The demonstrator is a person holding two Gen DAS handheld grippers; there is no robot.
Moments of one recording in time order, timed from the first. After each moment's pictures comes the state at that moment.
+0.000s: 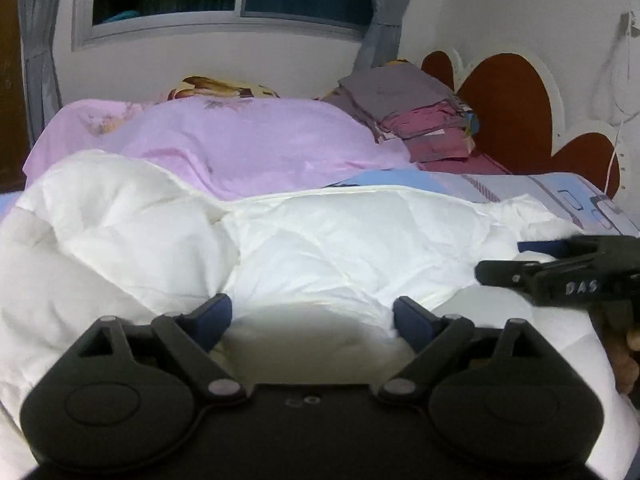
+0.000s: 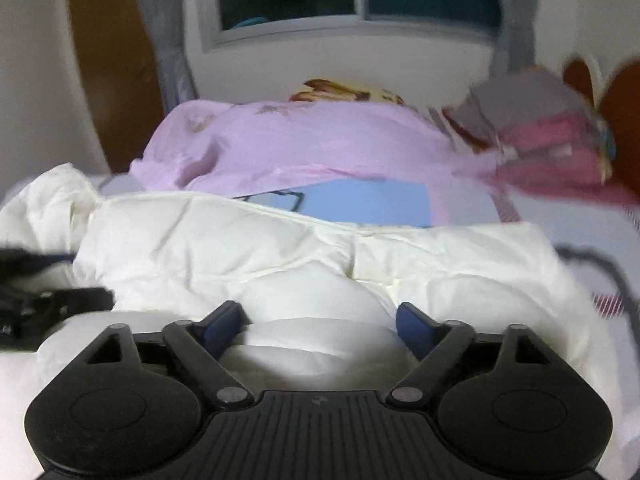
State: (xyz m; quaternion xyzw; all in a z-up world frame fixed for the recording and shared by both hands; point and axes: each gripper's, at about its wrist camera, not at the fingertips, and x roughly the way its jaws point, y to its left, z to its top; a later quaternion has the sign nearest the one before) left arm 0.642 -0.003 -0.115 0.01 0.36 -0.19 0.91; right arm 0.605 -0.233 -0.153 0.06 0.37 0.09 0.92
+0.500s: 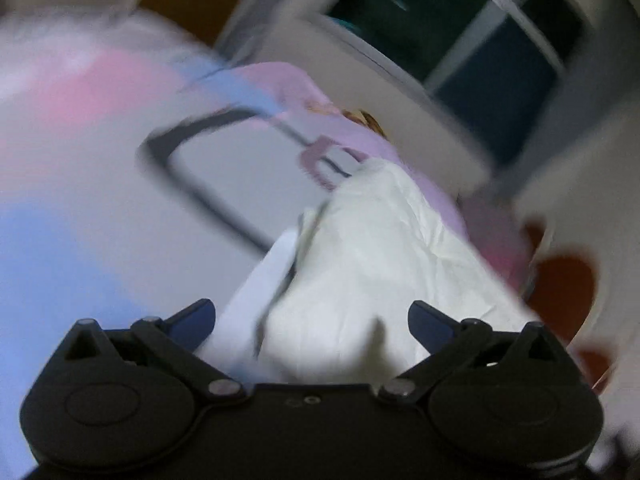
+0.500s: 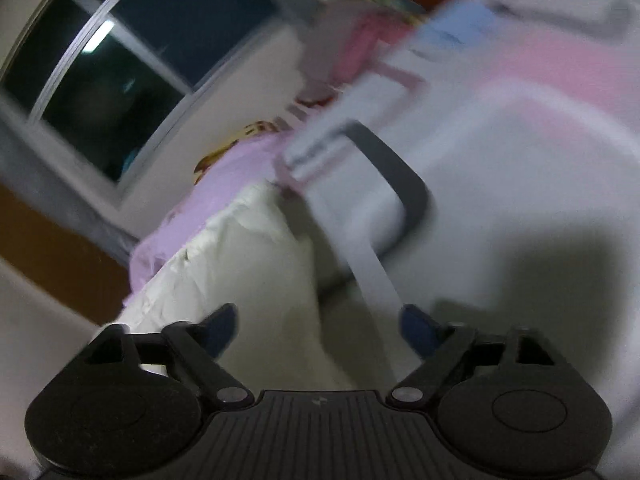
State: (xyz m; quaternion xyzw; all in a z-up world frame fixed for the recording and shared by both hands) left arm 0.423 0.212 -0.119 -0.34 0.31 0.00 0.89; right arm 0.343 -0.420 -0.141 0.44 0.32 -0.04 0.84
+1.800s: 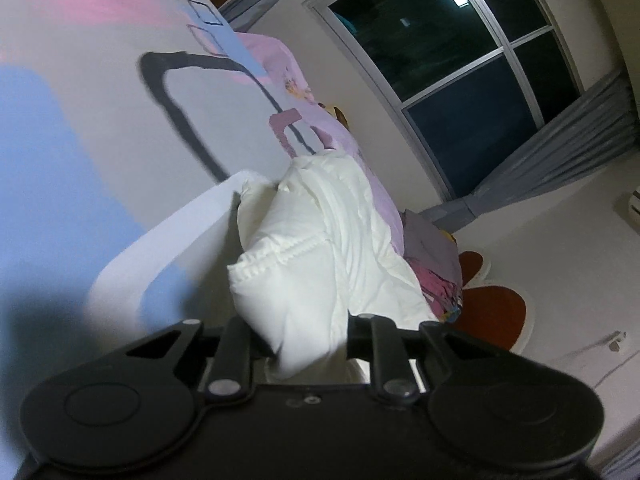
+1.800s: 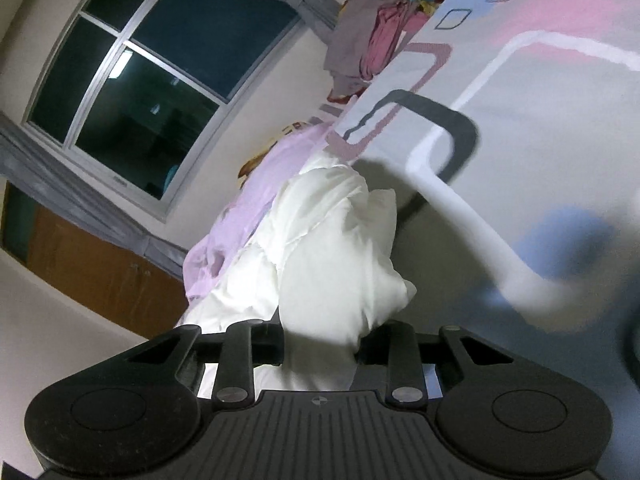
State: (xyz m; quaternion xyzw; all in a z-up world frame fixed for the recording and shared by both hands) left arm 0.393 0.174 -0.130 -0.42 0.30 -0.06 0.85; right arm 0.303 -0.351 -0.115 0.46 0.29 0.00 0.84
